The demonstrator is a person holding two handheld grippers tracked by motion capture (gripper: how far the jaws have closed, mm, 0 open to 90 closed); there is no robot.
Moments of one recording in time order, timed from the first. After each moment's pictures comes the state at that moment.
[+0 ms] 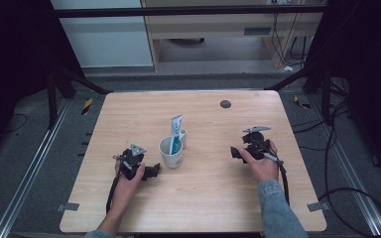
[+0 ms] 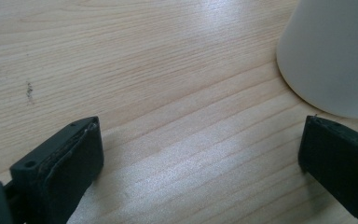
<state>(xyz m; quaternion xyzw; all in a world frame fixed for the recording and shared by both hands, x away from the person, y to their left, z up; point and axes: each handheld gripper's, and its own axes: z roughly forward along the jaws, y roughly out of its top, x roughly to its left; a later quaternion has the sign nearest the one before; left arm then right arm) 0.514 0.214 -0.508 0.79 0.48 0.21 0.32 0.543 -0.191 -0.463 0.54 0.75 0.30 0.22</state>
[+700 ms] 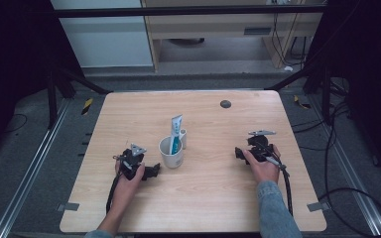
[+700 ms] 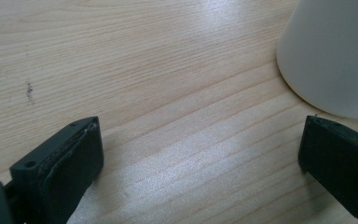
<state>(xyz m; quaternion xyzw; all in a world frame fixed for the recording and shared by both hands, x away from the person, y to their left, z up) 0.514 0.214 -0.508 0.79 0.48 0.21 0.32 0.549 -0.208 -0.493 0.58 0.72 0.31 0.22</state>
